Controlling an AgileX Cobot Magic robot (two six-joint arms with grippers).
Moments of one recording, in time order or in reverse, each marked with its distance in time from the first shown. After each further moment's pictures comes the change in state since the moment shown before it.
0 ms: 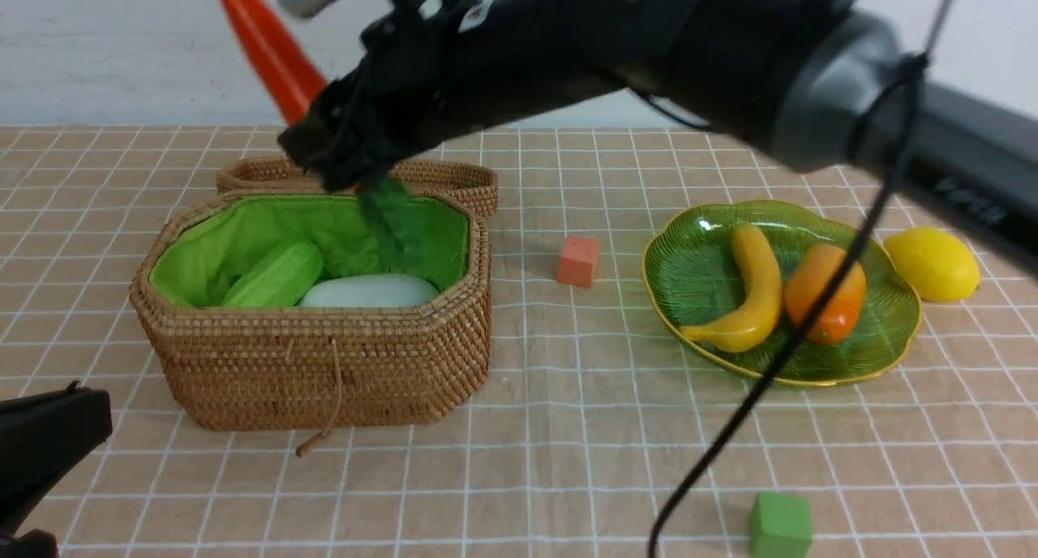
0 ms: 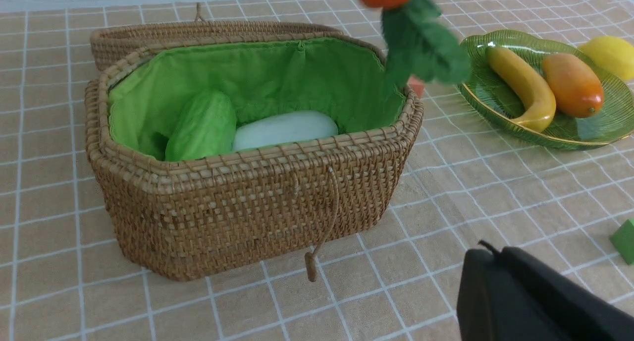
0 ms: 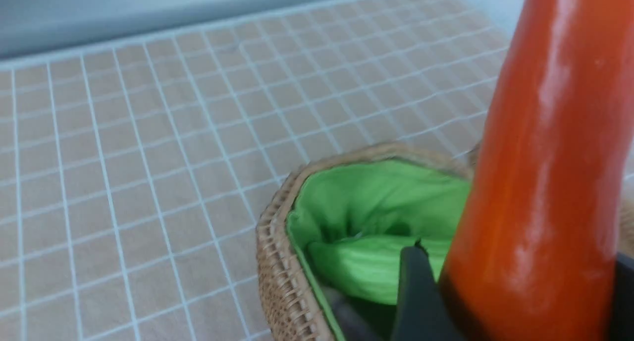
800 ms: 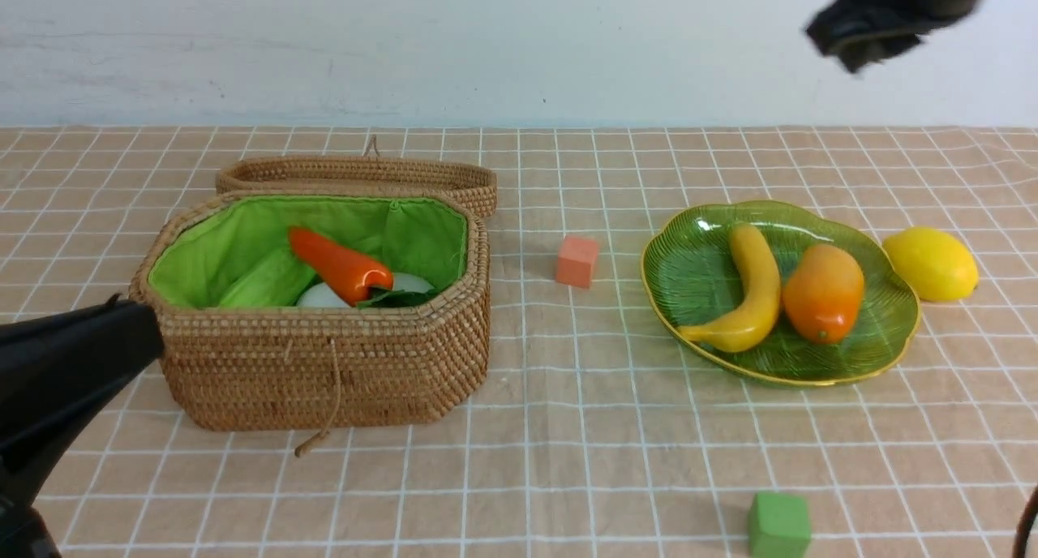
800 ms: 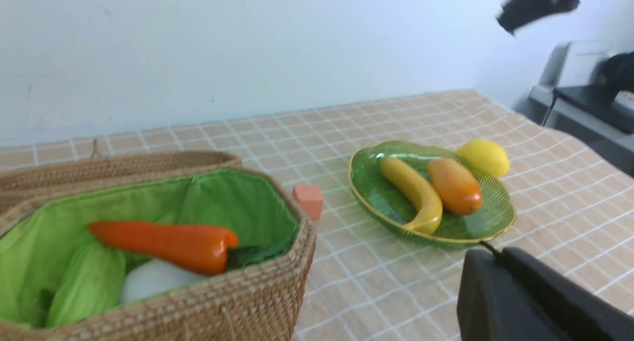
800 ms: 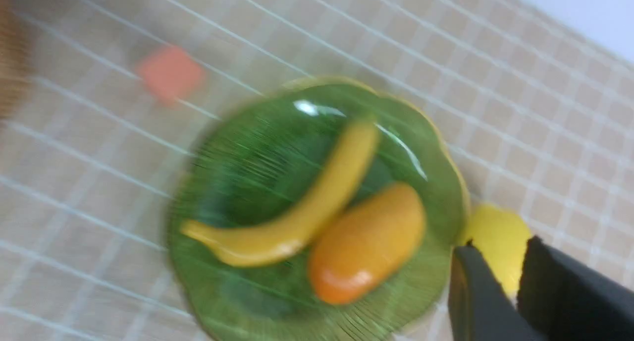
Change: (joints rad) right arm -0.531 -0.289 0.005 -0.755 0.638 0.600; left arm 0.000 0.000 0.000 0.000 -0.307 0.030
